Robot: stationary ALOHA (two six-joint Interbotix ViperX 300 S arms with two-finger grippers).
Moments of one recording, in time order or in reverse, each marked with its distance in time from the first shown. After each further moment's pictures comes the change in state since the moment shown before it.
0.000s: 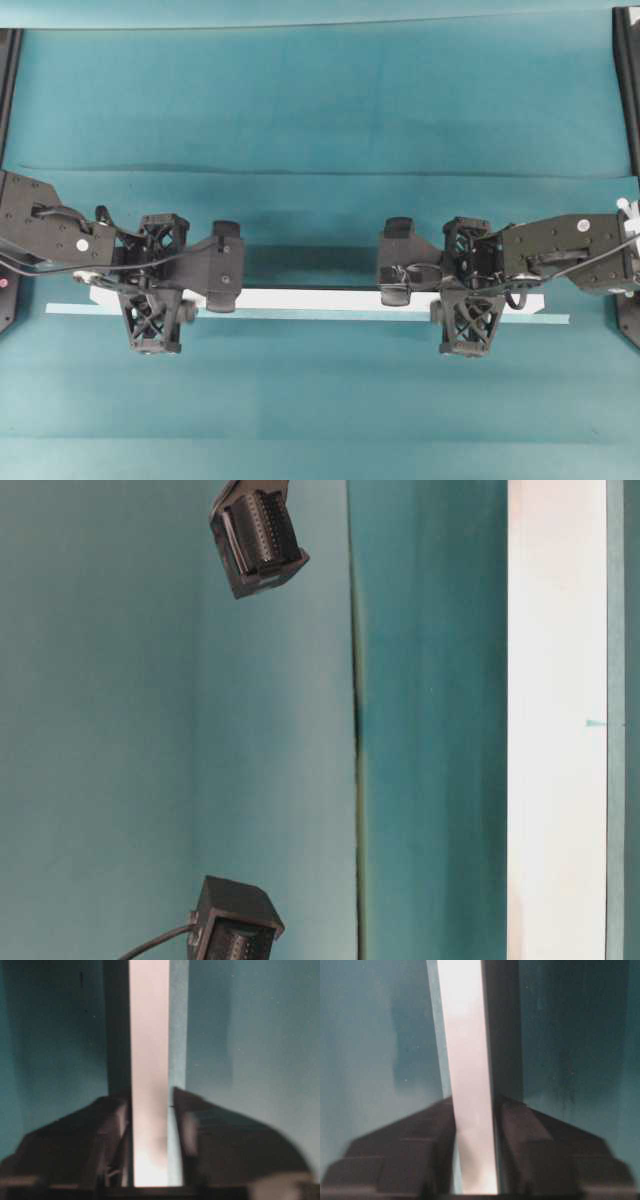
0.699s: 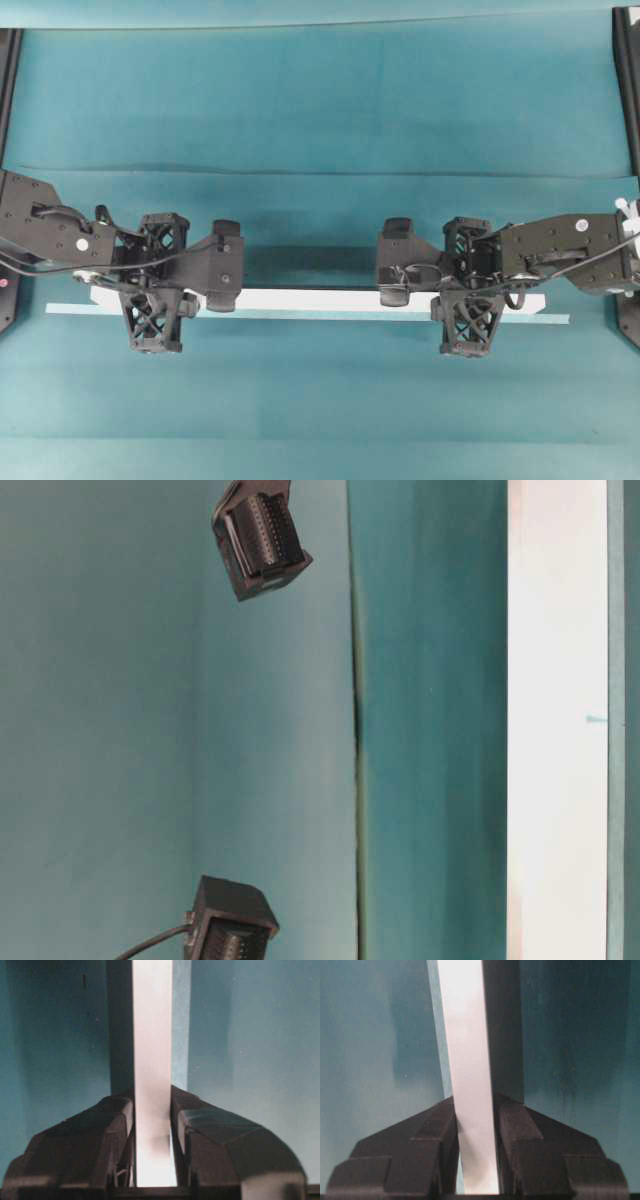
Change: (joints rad) left arm 0.000 -0.008 0.002 0.002 -0.006 0.000; right arm 0.000 0.002 -0.017 0.002 0.040 0.000
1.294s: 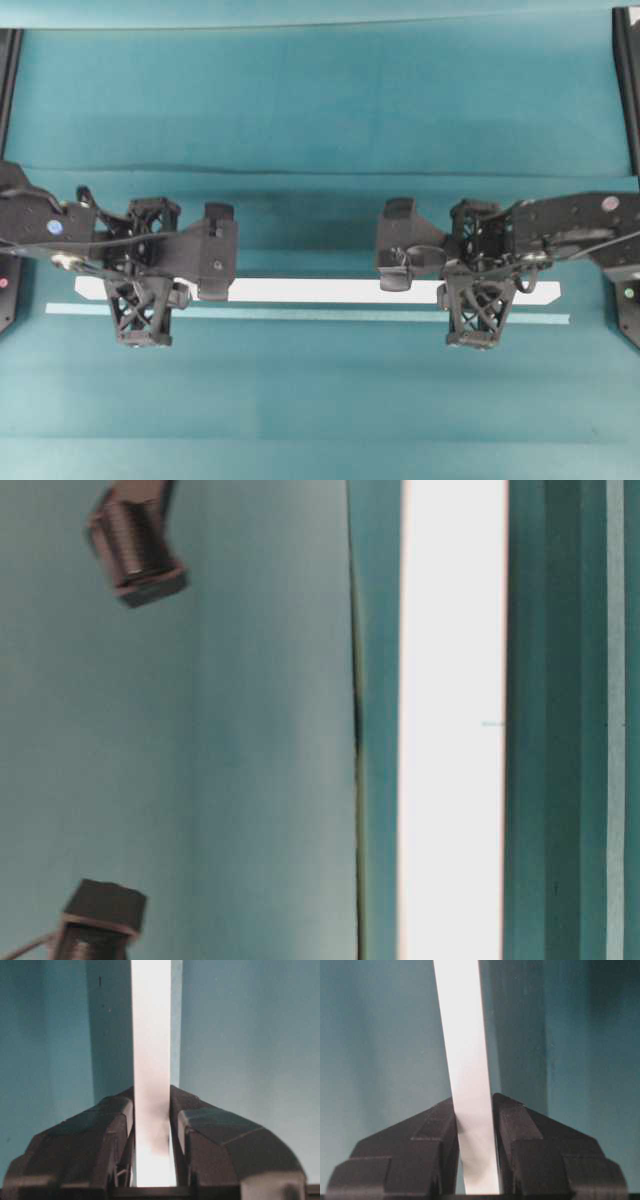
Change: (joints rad) left arm 0.003 -0.132 -0.094 0.000 0.242 0.006; right arm -0.021 -0.127 -0.106 0.005 0.238 0.000
